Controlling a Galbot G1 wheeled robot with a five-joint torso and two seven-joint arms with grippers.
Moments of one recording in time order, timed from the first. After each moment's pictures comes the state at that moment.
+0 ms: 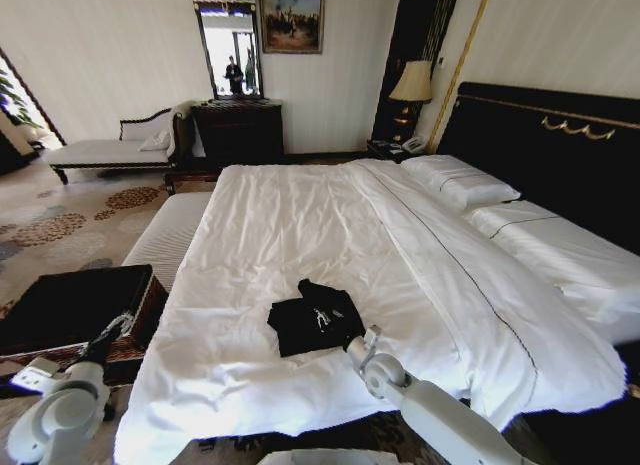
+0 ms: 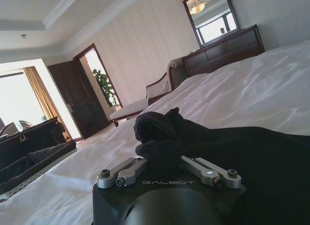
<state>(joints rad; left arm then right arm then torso) 1.51 -1.32 -1.14 -1.99 -0.98 0.42 -0.21 -0.95 0.98 -0.30 1.62 0.91 0.24 -0.07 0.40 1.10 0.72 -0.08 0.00</state>
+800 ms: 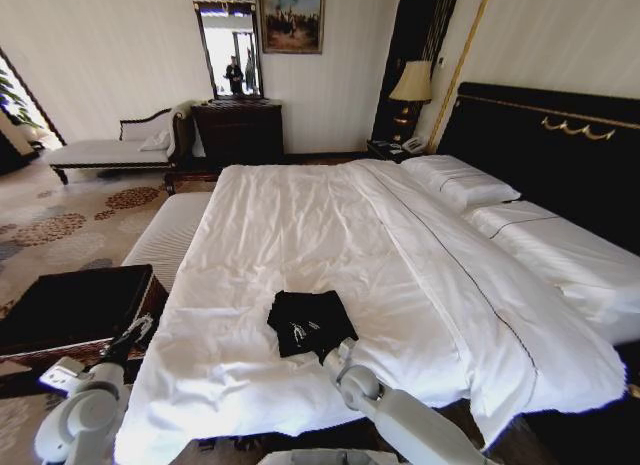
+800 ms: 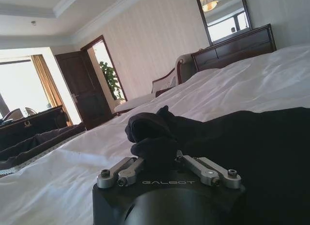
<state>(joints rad) 1.53 -1.37 -1.09 -2.04 -0.94 0.43 -0.22 -0.97 1.08 -0.36 1.54 0.75 0.29 -0.02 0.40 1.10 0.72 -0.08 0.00</state>
